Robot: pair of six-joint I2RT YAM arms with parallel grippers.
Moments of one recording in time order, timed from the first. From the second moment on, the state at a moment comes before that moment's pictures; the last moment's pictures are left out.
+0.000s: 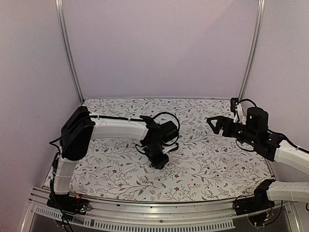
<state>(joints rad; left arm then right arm) -1.04 2.21 1.68 -0.89 -0.02 -0.04 0.52 0.96 0.56 0.06 -0.08 0.49</state>
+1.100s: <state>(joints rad) -0.64 1.42 1.08 -0.61 -0.08 -0.42 0.85 1.52 1.12 -0.27 -0.23 0.27</state>
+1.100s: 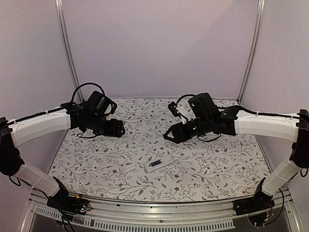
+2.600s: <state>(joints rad) -0.61 1.16 0.85 -0.45 -0.20 -0.53 1.13 2.33 1.80 -0.52 -0.13 0.26</state>
